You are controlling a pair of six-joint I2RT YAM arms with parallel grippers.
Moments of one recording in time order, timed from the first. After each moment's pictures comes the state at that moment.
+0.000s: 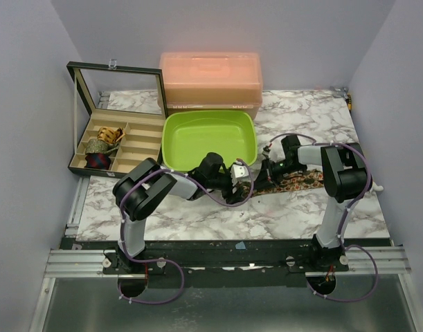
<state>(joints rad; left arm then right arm) -0.76 1.92 0.83 0.57 0.66 0.25 0.16 1.96 1.01 -0.49 -0.95 0.17</state>
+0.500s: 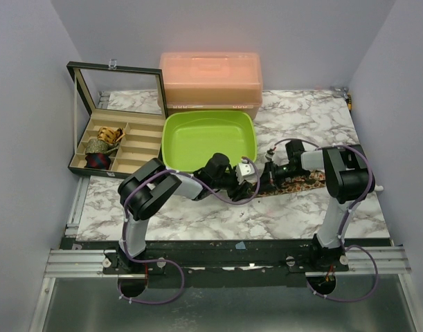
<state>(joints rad) -0.82 1.97 0.91 0.56 0.57 0.16 0.13 1.94 0.90 -0.34 -1.03 0.24</state>
